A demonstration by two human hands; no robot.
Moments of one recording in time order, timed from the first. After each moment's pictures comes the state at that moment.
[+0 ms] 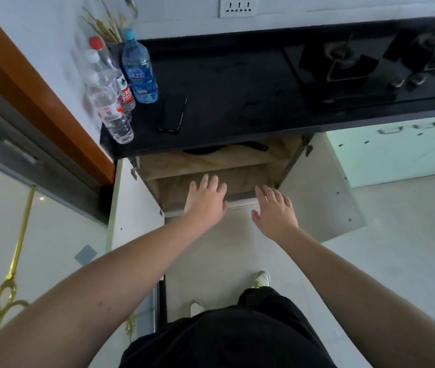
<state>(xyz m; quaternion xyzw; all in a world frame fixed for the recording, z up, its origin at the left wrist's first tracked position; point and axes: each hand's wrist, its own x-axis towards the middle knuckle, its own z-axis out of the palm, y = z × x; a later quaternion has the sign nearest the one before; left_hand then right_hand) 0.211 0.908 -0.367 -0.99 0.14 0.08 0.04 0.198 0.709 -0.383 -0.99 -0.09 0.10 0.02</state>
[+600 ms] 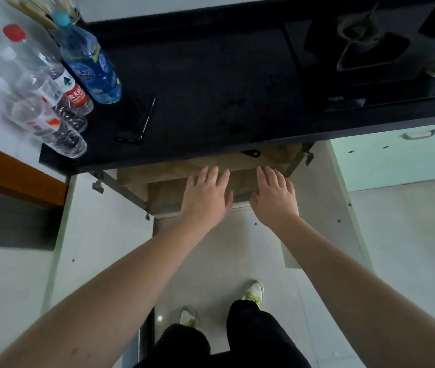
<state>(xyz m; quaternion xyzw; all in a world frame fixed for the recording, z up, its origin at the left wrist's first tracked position) 0.326 0.816 -0.391 -0.99 0.08 0.07 0.01 0.342 0.644 -0.411 -0.99 -0.07 0.11 0.07</state>
